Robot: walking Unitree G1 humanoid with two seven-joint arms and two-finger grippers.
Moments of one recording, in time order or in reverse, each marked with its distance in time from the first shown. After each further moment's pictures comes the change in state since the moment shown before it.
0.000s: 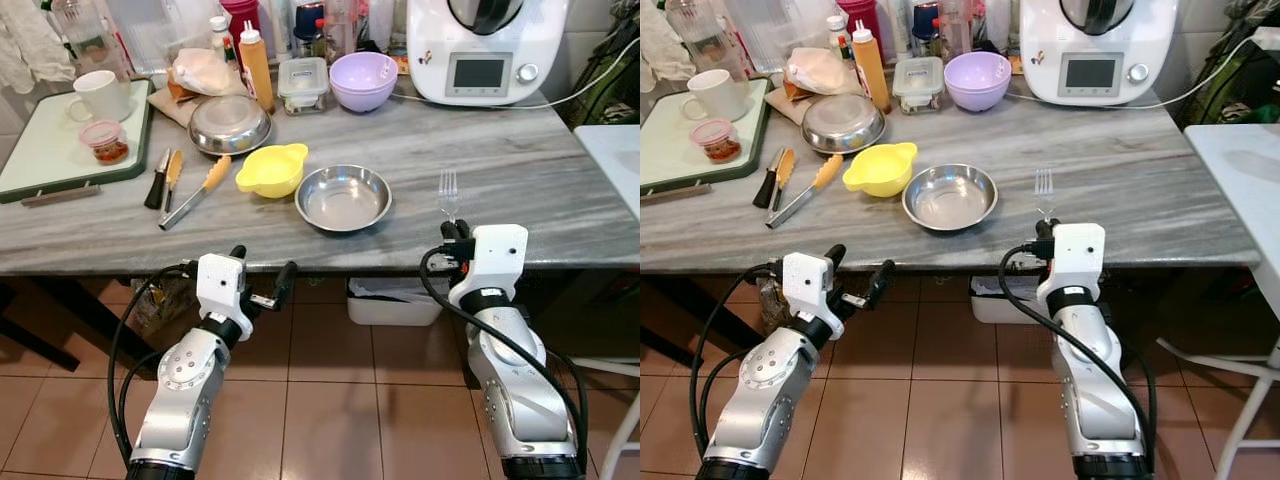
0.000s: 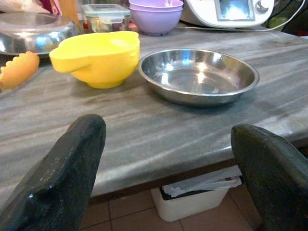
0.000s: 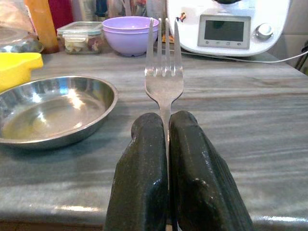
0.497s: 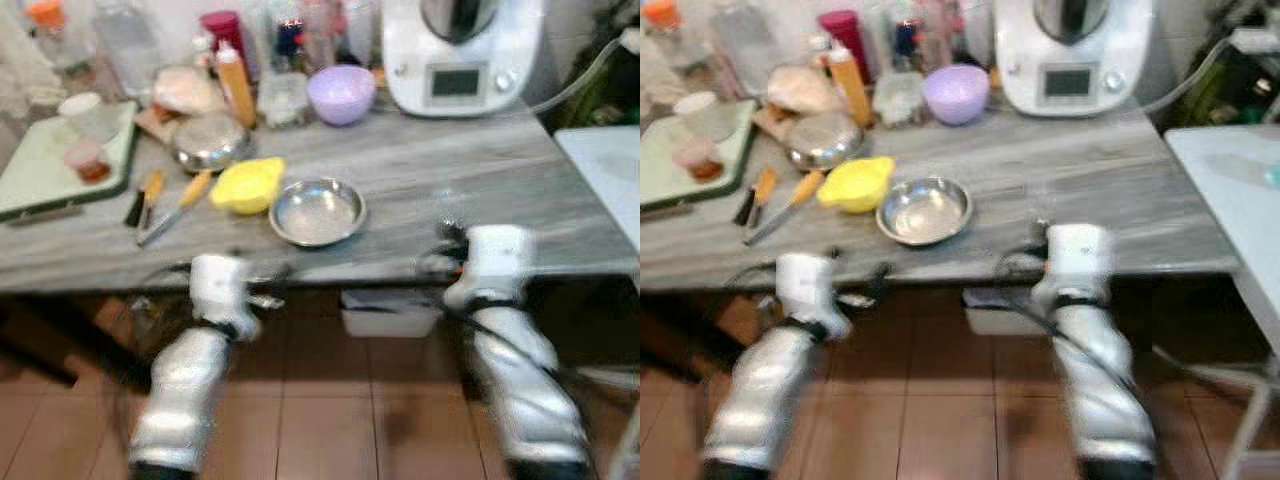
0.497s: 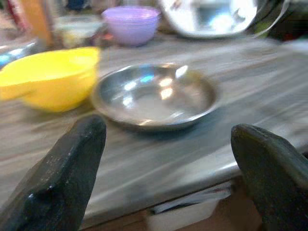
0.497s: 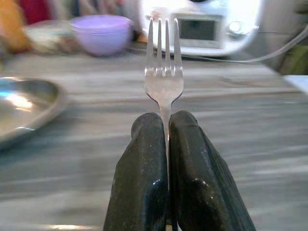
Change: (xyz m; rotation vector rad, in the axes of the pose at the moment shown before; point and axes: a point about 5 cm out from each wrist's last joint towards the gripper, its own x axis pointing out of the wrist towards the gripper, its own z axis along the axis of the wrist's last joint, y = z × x) left arm 0.005 -0.020 -0.002 -0.027 0.001 -0.063; right arm -0.007 -0.018 -0.010 -0.029 0.044 -0.053
